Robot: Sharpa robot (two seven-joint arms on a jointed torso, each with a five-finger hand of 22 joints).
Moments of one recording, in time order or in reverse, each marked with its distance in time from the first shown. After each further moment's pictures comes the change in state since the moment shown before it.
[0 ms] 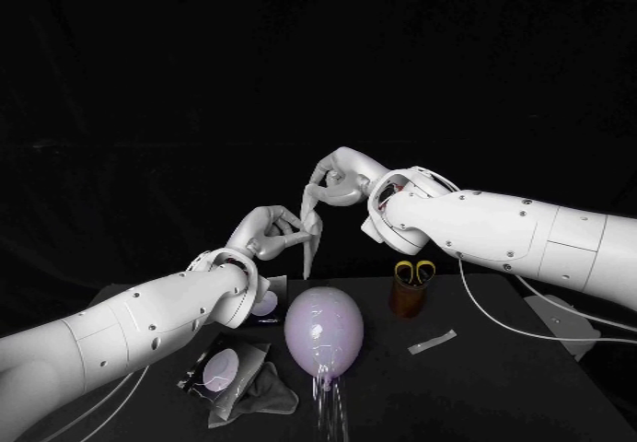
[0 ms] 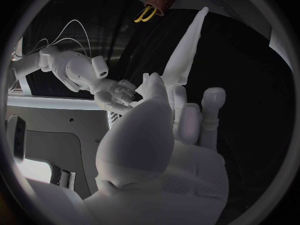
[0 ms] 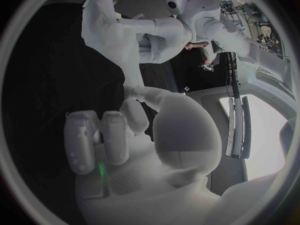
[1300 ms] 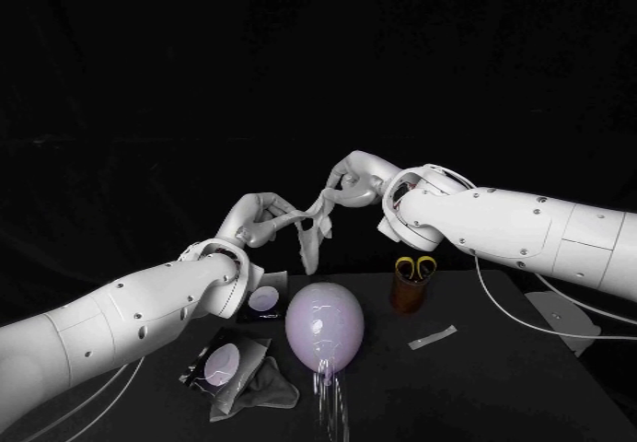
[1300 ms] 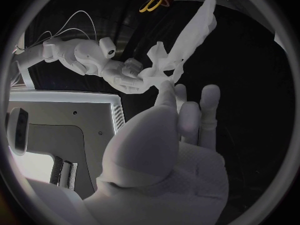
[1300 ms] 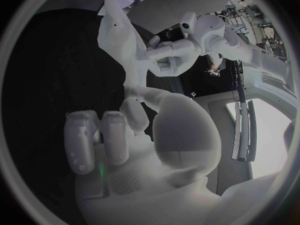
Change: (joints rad) left arm 0.005 -0.045 0.027 0.030 0.069 -0.005 0.087; left_hand 0.153 0.108 0.150 -0.002 -0.005 0.105 -0.022 -0.053 -0.017 0.039 -0.038 -0.099 -0.067 -0.086 -0.030 -0.047 -0.130 -0.002 -0.161 -0.023 -0.036 -0.092; right arm 0.000 -0.039 -0.020 -0.010 -0.032 0.073 -0.040; right_hand -0.003 0.012 -0.004 -0.004 -0.069 0.001 -0.001 -0.003 -0.003 -0.001 0.000 -0.020 -0.007 0.000 0.000 -0.002 0.001 0.000 0.002 -0.002 -0.005 0.000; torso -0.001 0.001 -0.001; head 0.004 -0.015
